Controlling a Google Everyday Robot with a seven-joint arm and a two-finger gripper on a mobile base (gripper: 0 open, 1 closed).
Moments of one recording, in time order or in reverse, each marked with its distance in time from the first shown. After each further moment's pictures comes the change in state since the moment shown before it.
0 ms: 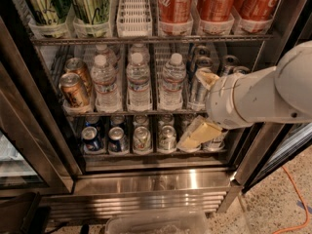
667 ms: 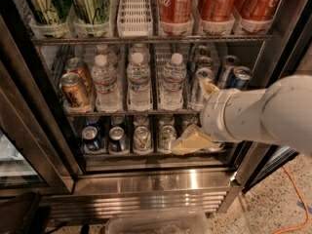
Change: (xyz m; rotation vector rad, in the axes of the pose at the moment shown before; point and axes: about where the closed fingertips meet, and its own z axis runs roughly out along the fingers) arm 0.008 0.011 0.013 0.104 0.023 0.097
